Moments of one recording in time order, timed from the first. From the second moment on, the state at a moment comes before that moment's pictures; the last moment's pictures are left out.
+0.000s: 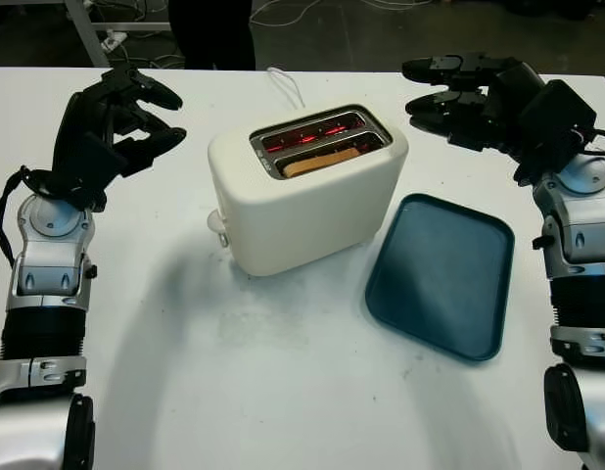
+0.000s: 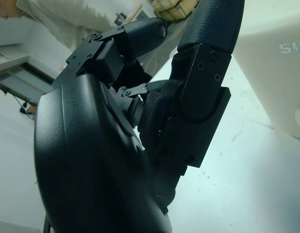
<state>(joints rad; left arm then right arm) -0.54 0.44 0.16 0.26 0.01 -0.16 -0.21 -0.69 -0.49 -0.09 0.22 0.04 0.16 0.45</state>
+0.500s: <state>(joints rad) -0.54 0.44 0.17 0.26 0.01 -0.16 -0.20 -0.69 -0.49 -0.09 0.22 0.04 0.16 0.45</state>
